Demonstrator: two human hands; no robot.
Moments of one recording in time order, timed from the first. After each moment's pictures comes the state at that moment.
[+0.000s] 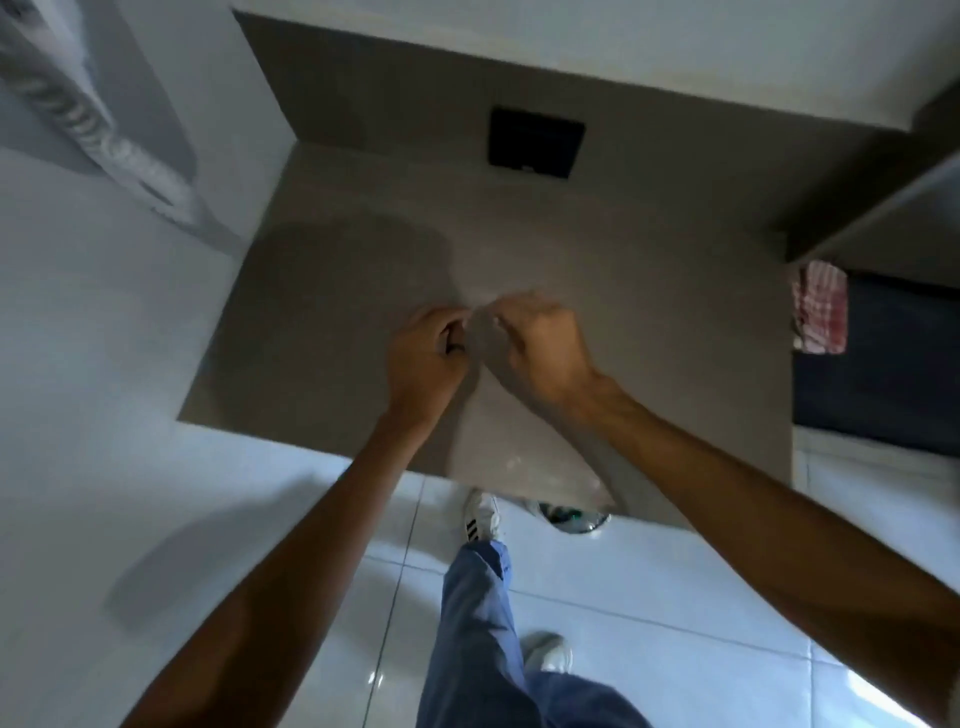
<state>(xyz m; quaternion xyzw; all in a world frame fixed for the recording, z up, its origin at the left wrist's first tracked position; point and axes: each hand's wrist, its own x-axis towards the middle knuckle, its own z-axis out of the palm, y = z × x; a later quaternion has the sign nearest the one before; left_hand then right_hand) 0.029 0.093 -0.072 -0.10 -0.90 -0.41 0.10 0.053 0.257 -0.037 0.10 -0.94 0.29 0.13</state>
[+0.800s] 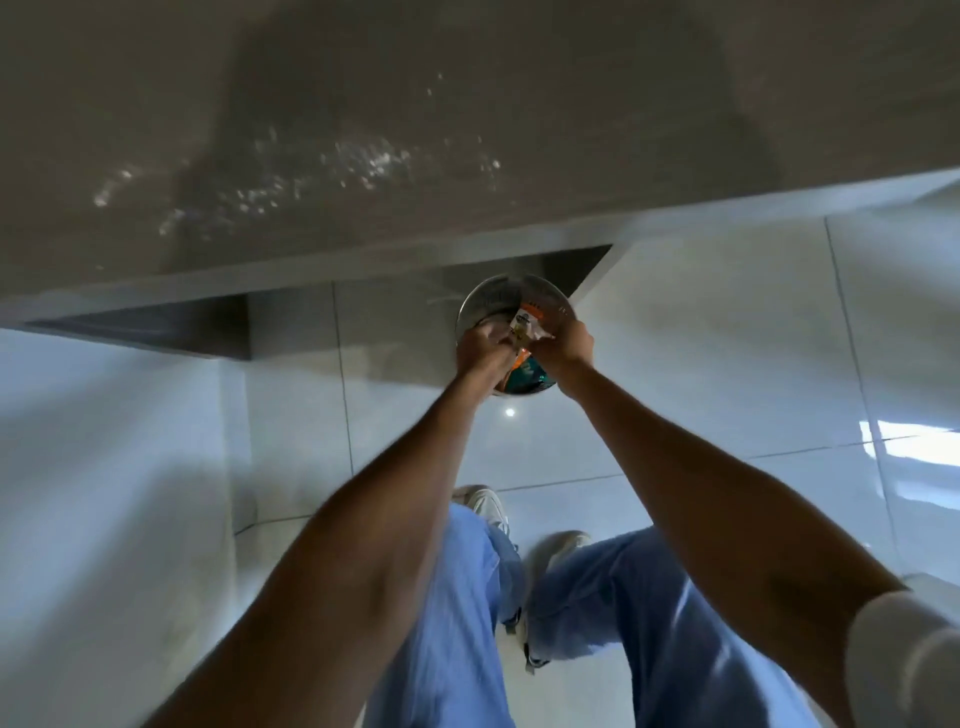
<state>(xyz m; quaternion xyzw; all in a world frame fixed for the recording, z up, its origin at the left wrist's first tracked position) 0.239 0.265 -0.505 0.05 -0.83 -0.39 -0.40 0.297 0.366 -0.508 -0.51 -0.72 0.45 -0.11</state>
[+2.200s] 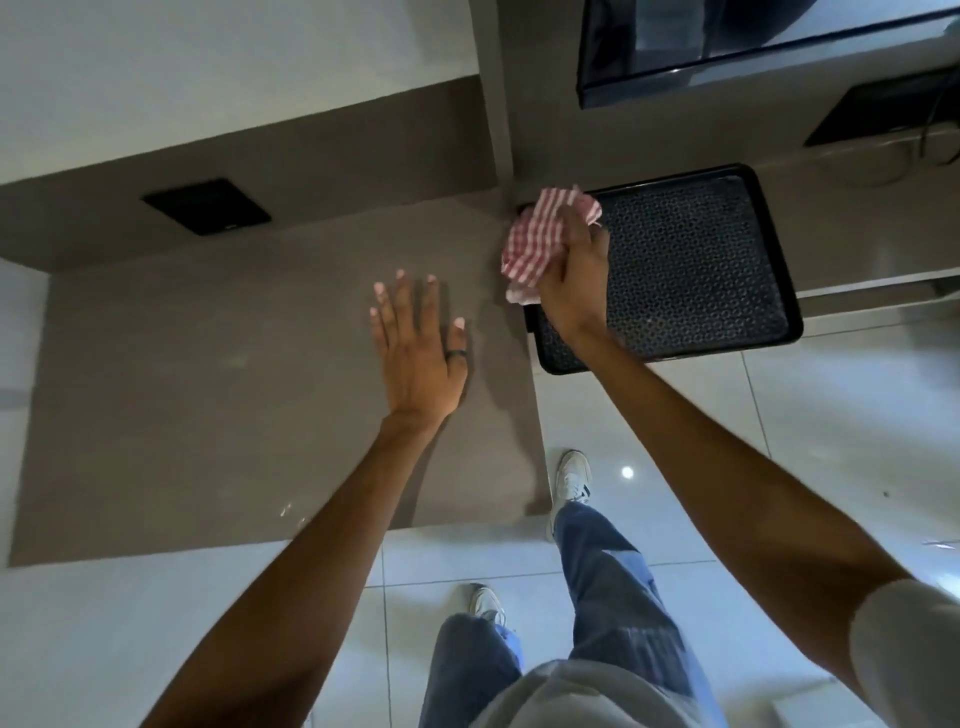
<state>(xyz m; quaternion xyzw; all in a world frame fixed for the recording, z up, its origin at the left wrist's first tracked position) 0.116 0.426 -0.083 -0.23 -0.97 -0.09 0.00 0.143 0.632 -0.087 -0.31 -0.80 0.48 0.19</state>
